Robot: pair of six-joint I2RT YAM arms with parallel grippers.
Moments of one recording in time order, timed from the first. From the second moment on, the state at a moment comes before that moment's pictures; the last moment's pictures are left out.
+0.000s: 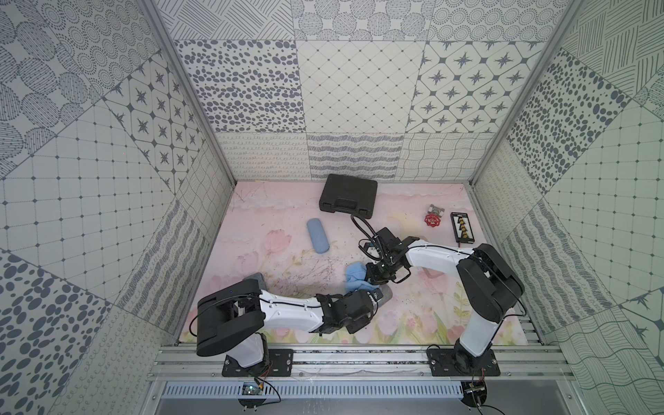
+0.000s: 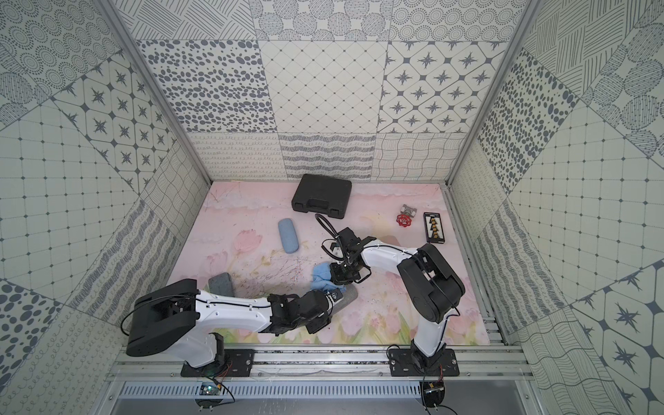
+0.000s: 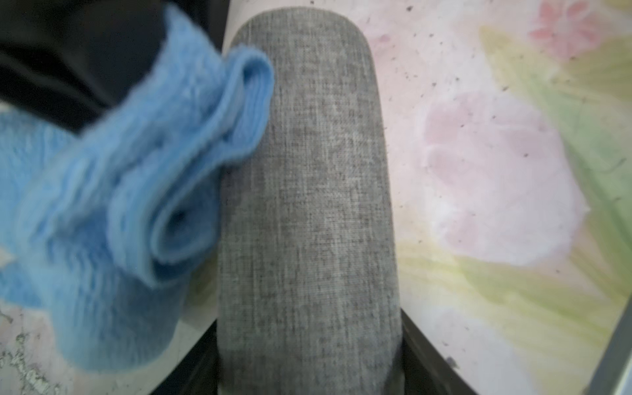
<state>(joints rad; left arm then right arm) -1.25 1.55 0.66 -0.09 -0.22 -0.08 0.61 1.76 1.02 -0.59 -0.40 0.35</state>
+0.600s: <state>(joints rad) -1.25 1.57 0.68 -0.11 -0.22 -0.22 0.58 1.66 0.96 -0.68 -0.14 0.40</state>
